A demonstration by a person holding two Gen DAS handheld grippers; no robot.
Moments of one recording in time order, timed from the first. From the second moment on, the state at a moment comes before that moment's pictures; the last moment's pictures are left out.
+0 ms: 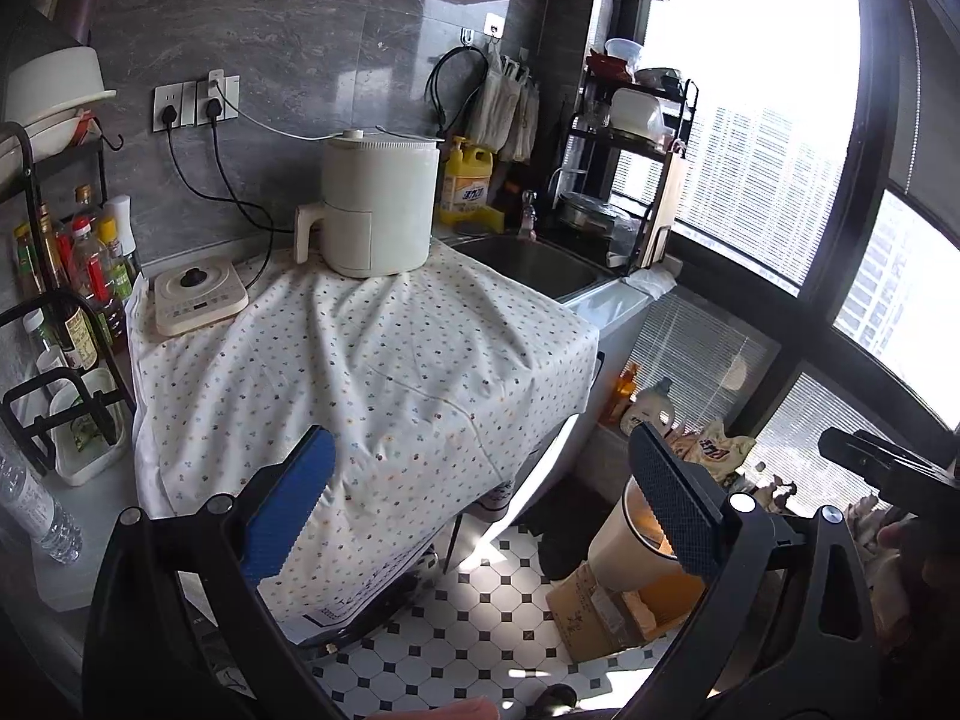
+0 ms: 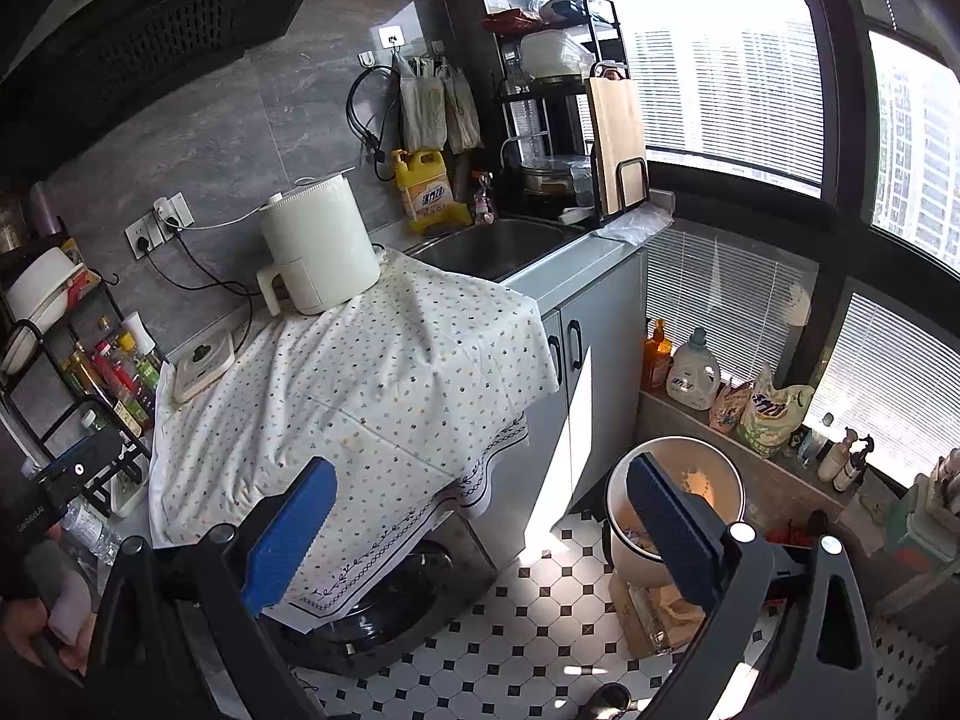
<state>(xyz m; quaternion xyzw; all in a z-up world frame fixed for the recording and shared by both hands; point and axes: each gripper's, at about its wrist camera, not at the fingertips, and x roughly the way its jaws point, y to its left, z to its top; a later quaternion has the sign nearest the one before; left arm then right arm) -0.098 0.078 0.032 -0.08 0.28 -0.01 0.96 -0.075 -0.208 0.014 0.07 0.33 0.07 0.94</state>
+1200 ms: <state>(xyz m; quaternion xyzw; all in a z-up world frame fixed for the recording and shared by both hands) -0.070 0.039 0.030 -0.07 0.28 -0.04 0.96 -0.066 -0.245 0.019 0.08 0.31 0.03 0.95</state>
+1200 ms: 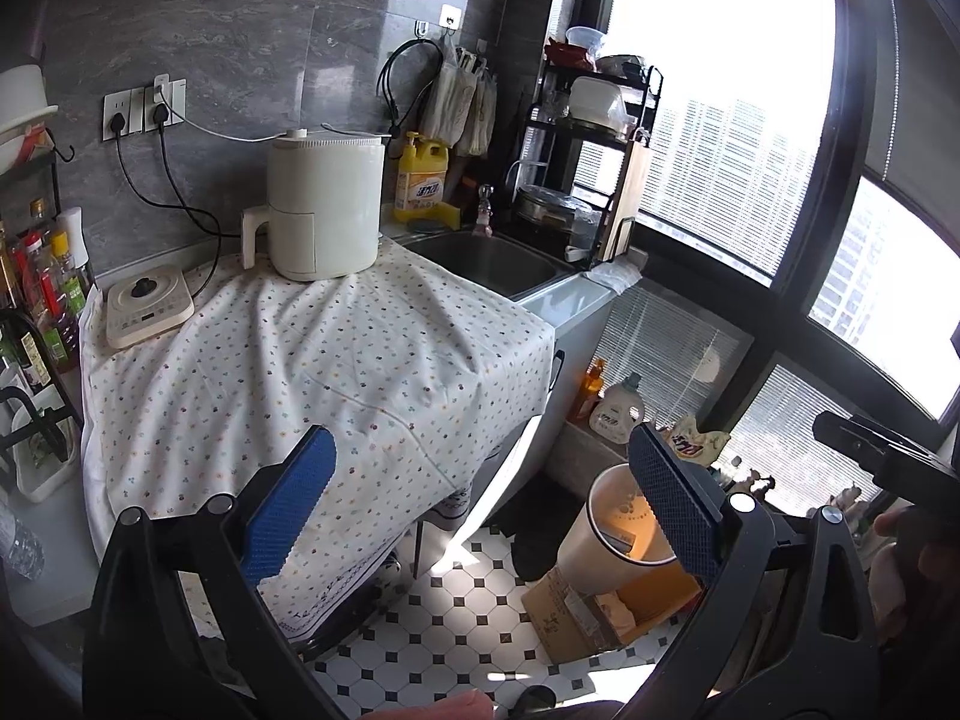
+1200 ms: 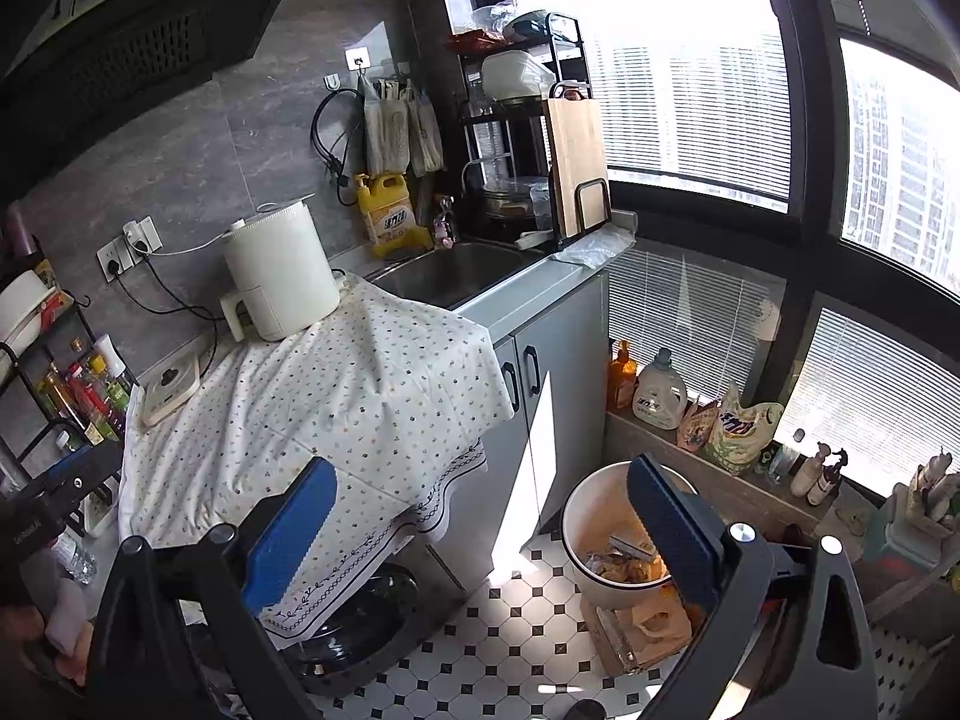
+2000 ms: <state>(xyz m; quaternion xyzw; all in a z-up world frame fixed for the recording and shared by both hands) -0.094 0.050 0.033 -0.07 0.27 -0.02 0.96 -0.070 -0.227 0.013 0.08 0.33 0.06 0.94</state>
